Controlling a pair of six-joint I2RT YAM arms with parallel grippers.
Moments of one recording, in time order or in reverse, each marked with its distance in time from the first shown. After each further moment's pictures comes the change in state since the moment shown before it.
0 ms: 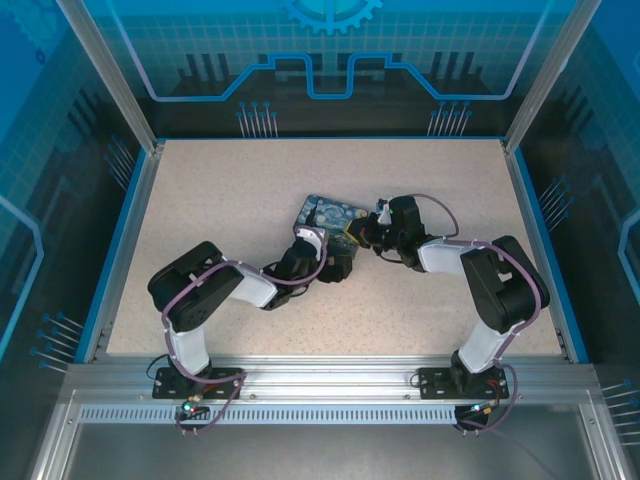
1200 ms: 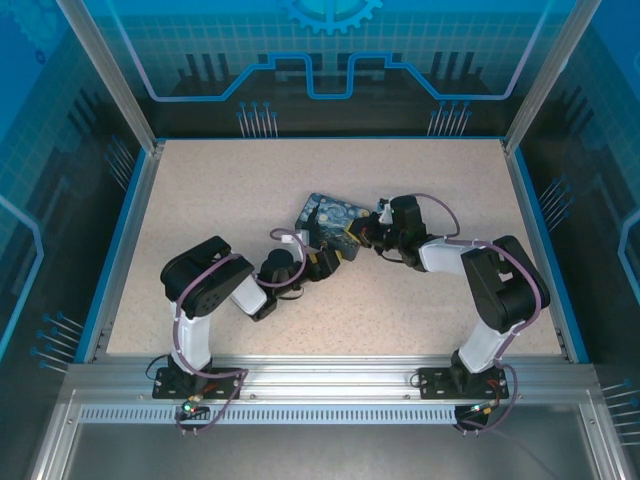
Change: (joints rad) left arm 0.081 0.109 -0.165 0.508 0.196 -0.362; right arm -0.010 0.000 0.000 -0.002 -0.004 -0.004
